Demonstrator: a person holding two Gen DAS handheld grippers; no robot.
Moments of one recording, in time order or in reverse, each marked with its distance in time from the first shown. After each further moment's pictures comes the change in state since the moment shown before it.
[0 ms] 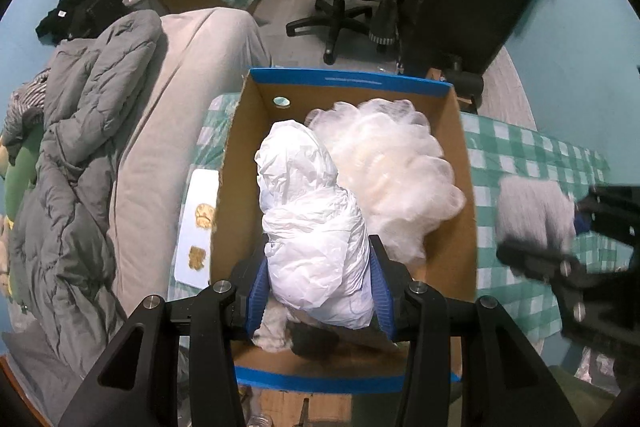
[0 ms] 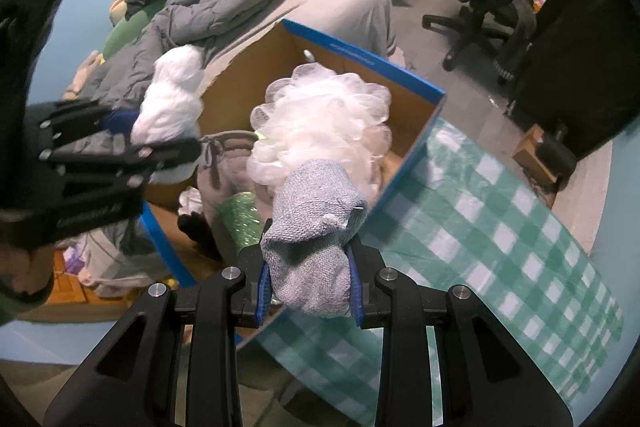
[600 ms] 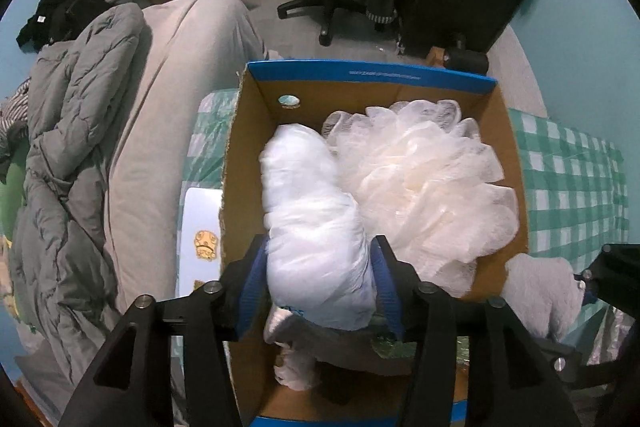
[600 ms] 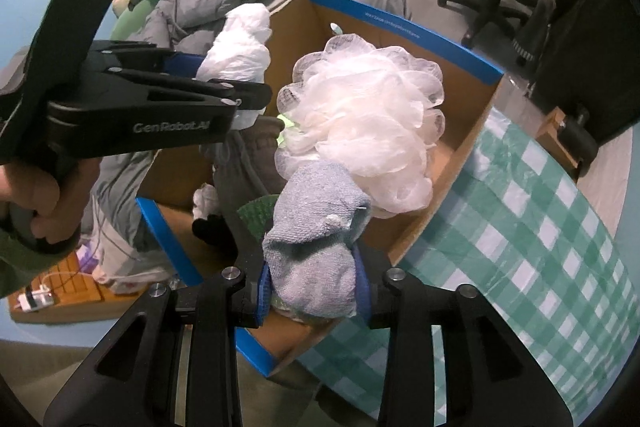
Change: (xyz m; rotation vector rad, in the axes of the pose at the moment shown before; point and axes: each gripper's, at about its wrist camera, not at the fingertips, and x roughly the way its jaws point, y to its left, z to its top) left arm 0.050 0.017 0.032 0.057 0.079 0.006; right arm 0.041 0.021 0.008 0.027 0.069 0.049
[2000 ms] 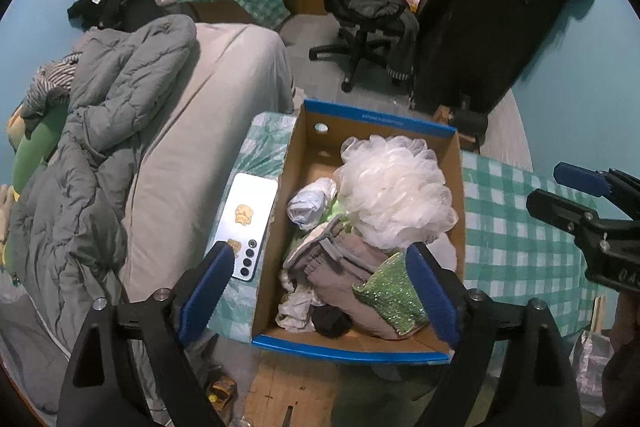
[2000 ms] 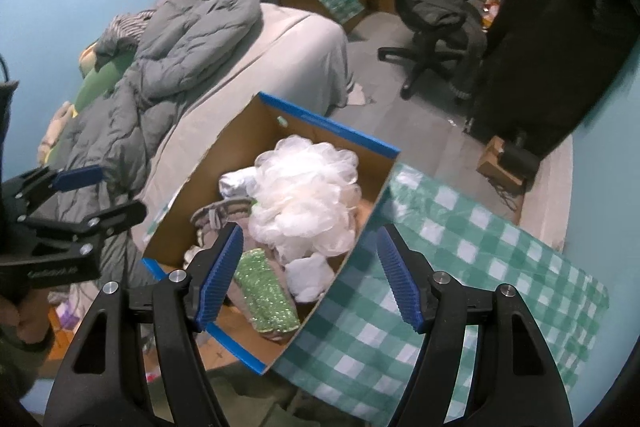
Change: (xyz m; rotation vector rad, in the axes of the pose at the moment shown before) left arm -0.122 0.017 -0.062 -0.172 -0.185 -0.010; right arm -0.106 0.002 0.009 0.093 -0.222 -0.189
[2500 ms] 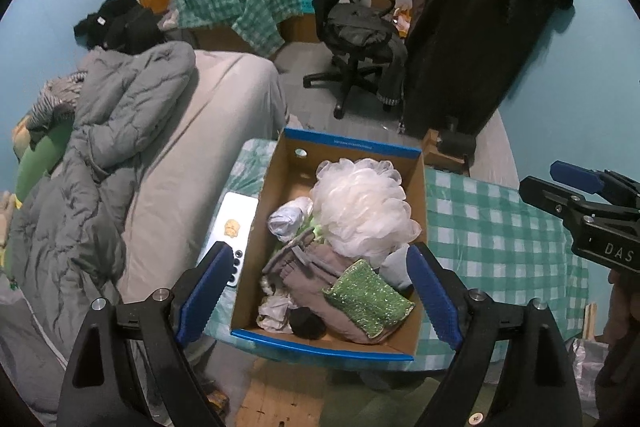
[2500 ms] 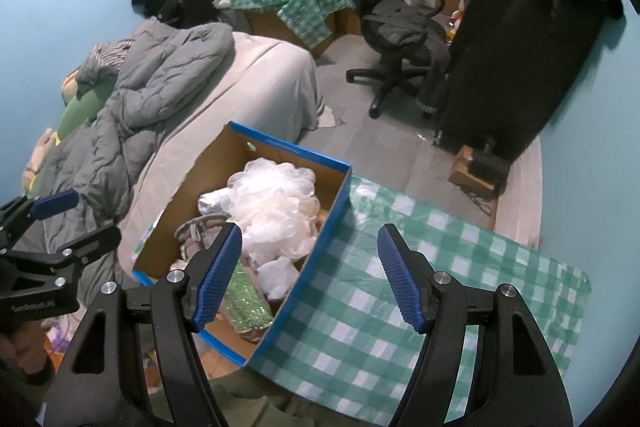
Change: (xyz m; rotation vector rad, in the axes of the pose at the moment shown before) left arm -0.046 -0.034 -0.010 0.005 -0.105 0.004; right arm -0.047 -0.020 -0.010 0.053 -0.092 -0.082
